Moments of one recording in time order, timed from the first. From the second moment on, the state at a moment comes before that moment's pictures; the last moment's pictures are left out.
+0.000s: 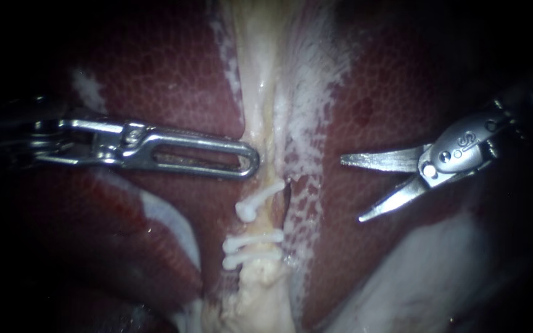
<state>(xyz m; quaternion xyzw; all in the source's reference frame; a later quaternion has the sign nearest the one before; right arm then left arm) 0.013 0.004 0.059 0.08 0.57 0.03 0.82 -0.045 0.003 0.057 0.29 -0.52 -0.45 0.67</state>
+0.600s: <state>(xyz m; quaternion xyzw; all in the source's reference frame) 0.015 0.001 0.063 0.13 0.56 0.01 0.82 -0.044 0.003 0.055 0.30 -0.52 -0.45 0.66</state>
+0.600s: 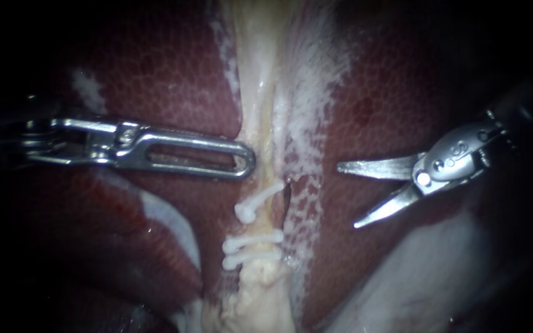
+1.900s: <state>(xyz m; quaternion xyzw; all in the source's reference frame) 0.023 -0.004 0.065 0.22 0.57 0.01 0.79 -0.041 0.004 0.049 0.31 -0.52 -0.45 0.65</state>
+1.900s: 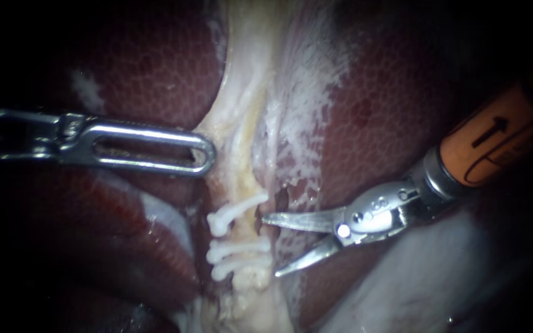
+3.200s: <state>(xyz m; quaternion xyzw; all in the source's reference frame) 0.025 -0.003 0.067 0.24 0.57 0.00 0.78 -0.041 0.003 0.048 0.31 -0.52 -0.45 0.65</state>
